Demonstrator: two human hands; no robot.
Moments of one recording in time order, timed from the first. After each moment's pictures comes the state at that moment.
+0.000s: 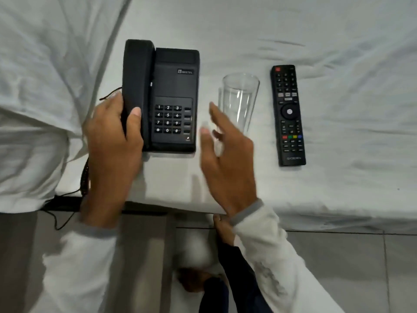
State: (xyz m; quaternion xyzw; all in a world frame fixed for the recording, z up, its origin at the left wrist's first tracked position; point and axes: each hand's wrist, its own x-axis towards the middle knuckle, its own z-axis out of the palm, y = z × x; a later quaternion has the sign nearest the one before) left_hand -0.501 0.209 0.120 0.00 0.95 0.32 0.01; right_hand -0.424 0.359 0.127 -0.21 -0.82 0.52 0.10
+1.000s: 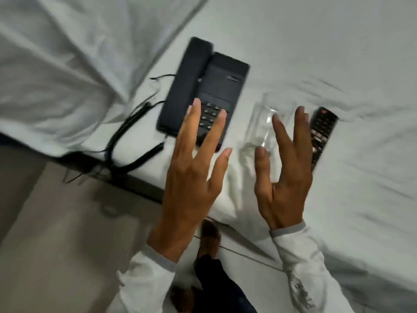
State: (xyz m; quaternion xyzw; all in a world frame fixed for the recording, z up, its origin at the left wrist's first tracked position) left_hand -0.410 0.255 0.098 0.09 0.91 0.38 -0.12; right_hand -0.401 0.410 0.097 0.00 -0.91 0.36 0.22
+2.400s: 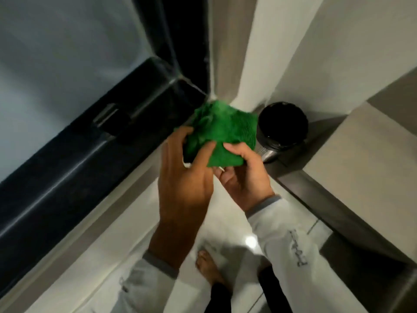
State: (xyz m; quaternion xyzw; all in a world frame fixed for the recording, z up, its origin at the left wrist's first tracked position) left_hand 0.309 0.278 0.155 -0.76 0.57 0.02 -0.31; right_hand 0.212 0.196 0.117 0.10 -0.37 0.33 -0.86
